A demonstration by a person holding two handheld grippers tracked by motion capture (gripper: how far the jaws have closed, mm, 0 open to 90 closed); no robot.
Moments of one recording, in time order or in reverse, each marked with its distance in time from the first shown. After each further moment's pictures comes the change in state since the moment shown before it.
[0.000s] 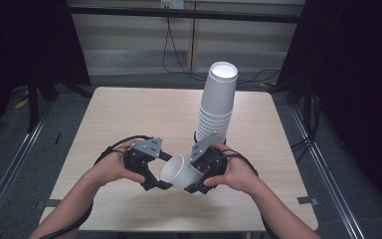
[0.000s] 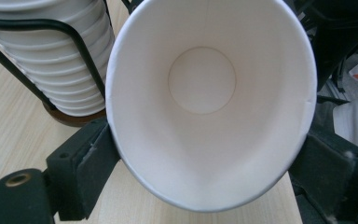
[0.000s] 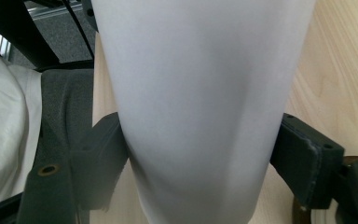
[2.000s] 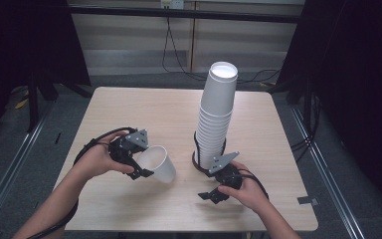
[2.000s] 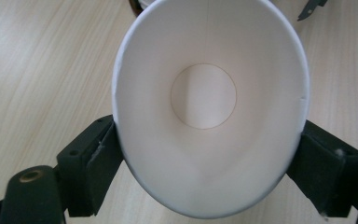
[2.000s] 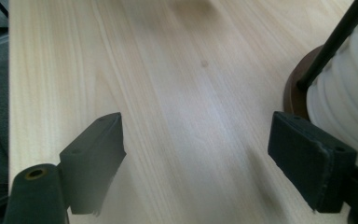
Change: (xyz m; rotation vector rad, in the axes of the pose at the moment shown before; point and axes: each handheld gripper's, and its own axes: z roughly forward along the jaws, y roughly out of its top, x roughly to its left) left arm 0.013 -0.011 -0.037 0.304 0.256 -0.118; right arm -0.005 -0.088 0.029 -0.087 -0.162 0.162
